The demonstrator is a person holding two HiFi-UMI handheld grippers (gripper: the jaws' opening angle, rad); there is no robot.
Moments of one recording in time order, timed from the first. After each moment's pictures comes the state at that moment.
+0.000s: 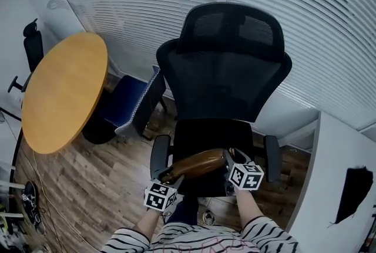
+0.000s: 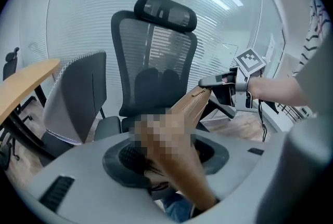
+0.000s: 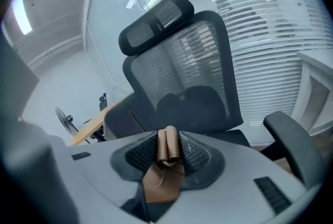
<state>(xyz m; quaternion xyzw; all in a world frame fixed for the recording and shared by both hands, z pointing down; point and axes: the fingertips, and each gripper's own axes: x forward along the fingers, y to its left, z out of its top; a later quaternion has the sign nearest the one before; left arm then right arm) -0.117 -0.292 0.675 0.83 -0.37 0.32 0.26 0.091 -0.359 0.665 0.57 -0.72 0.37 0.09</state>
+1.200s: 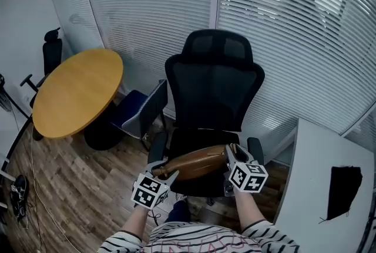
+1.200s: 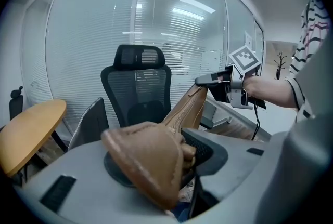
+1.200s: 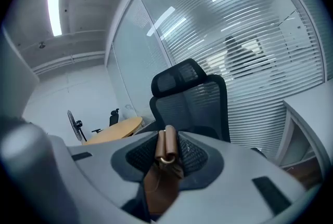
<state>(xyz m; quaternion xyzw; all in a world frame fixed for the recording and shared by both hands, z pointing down) -0.091 -0.172 0.510 0.88 -0.38 0.27 0.12 0.115 -0.233 0.478 0.59 -0.77 0.25 0.01</state>
